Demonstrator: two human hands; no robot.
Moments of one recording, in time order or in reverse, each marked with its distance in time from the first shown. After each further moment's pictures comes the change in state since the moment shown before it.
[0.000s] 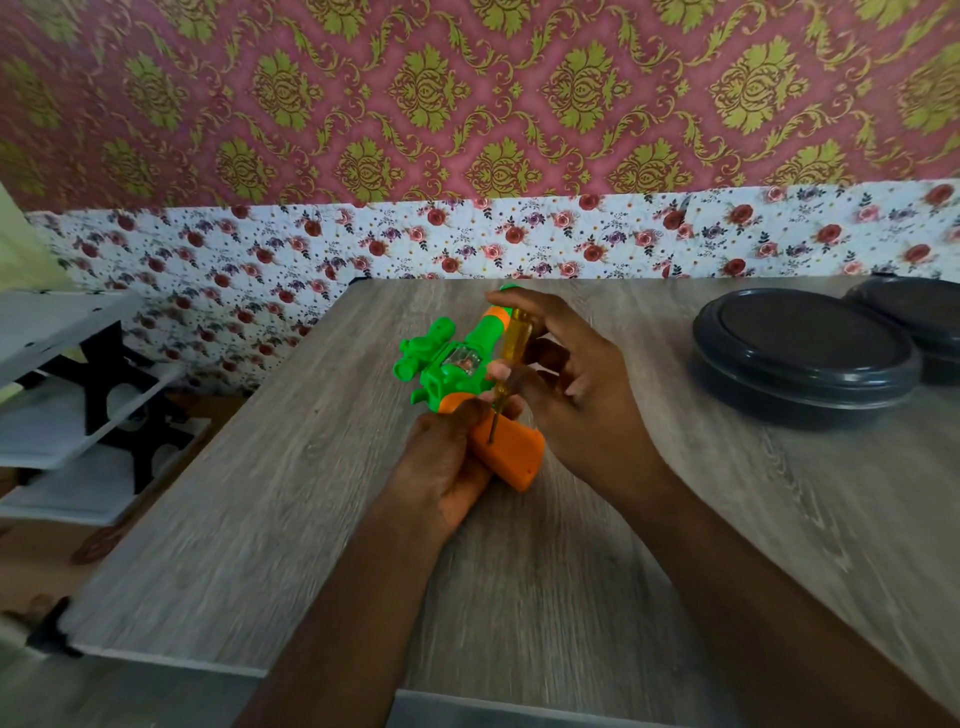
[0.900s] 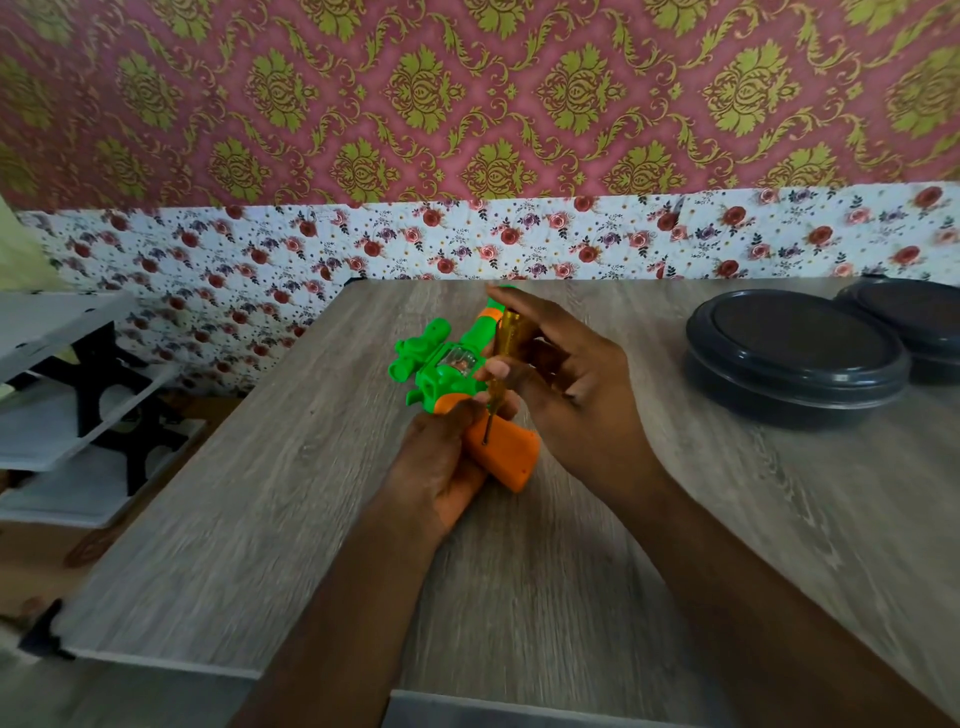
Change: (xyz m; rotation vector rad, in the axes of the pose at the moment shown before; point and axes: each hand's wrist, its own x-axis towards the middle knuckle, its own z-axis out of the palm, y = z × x) left_hand 0.005 -0.002 -0.002 0.019 -0.026 0.024; right_hand -0.001 -0.002 -0.001 0.048 0.043 -0.027
